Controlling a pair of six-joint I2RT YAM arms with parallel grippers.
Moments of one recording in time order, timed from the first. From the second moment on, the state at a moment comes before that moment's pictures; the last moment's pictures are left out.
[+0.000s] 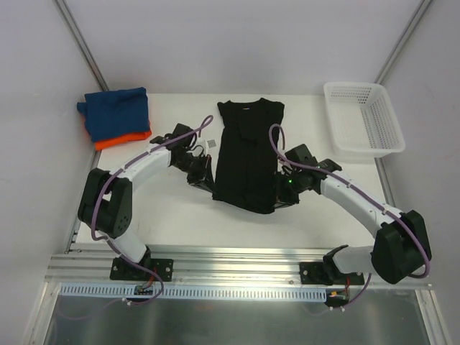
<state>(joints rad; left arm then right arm) -0.39 1.63 1.12 -0.72 0.75 -0.30 0.54 1.32 0.93 -0.79 -0.39 0.57</state>
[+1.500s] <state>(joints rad) -0.33 2.33 2.07 -0.78 0.59 -0.19 0.19 2.04 1.66 -0.59 -0.43 0.49</state>
